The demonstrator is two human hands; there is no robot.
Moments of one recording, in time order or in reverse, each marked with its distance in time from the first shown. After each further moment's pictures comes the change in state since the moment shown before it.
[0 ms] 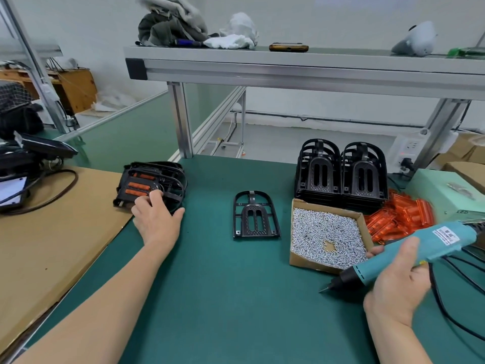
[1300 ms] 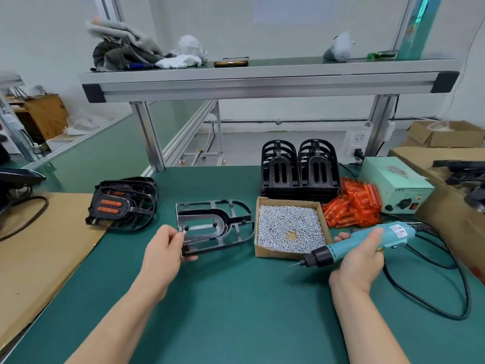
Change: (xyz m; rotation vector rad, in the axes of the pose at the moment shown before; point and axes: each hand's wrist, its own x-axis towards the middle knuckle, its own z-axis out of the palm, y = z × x) left_hand -0.107 0.057 -0.052 -0.685 -0.436 -0.075; right_hand 0.019 -0.009 -0.015 0.145 0.200 0.313
